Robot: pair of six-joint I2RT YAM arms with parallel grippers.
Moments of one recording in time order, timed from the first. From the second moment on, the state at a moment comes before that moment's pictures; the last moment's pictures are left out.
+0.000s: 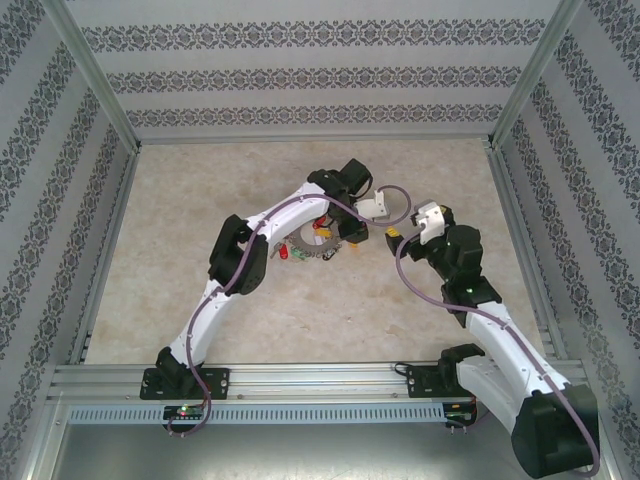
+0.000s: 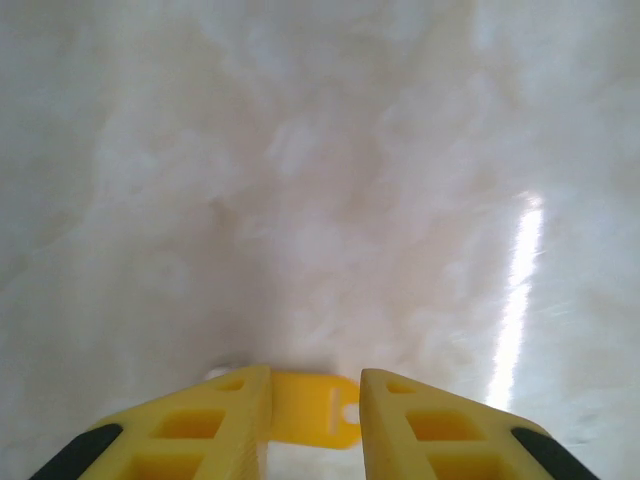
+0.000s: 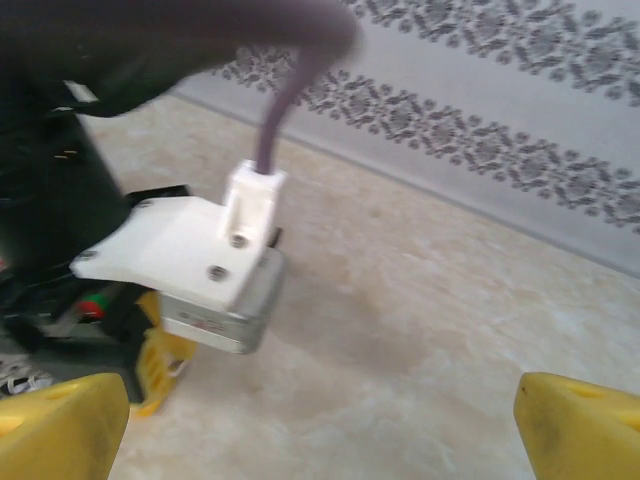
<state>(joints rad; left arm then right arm) -0.69 2.42 2.20 -0.97 0.35 0.55 0.17 0.85 0.43 0.17 -0.16 -0.22</state>
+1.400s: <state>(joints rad) 0.07 1.30 0.41 0.19 0.07 0.10 0.10 1.14 0.19 0.57 0.17 -0.01</state>
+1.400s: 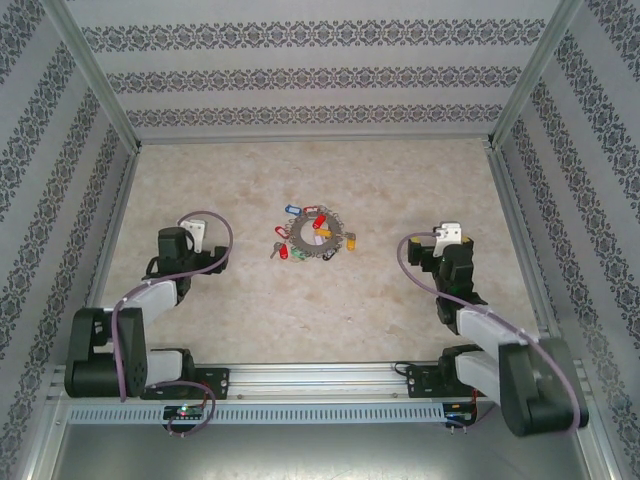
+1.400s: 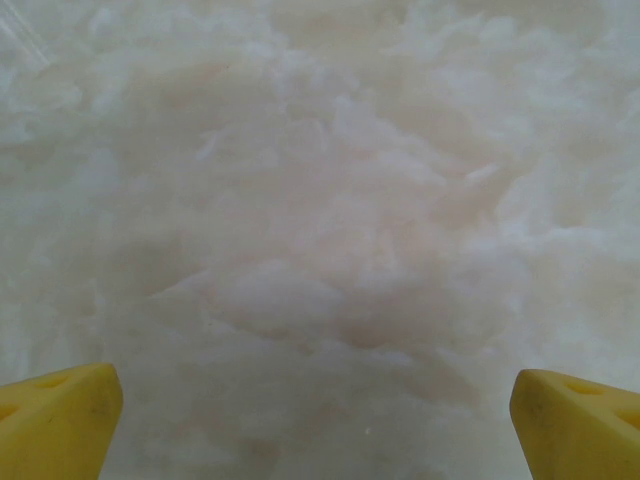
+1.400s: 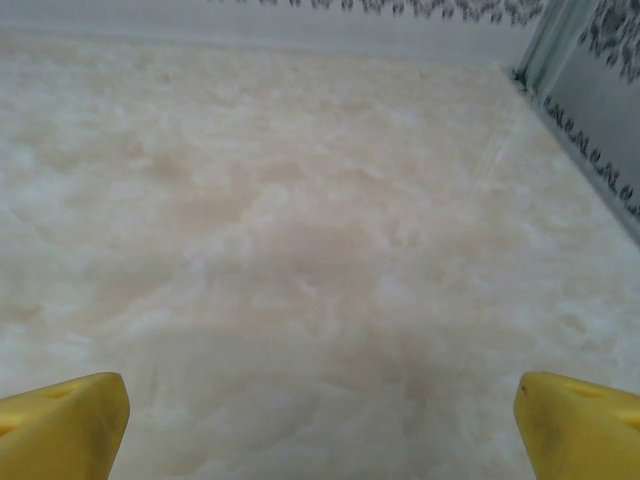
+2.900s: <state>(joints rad) 0.01 1.57 0.40 0.69 -0.04 0.02 0.06 1.54 0.32 0.87 0.24 0.03</state>
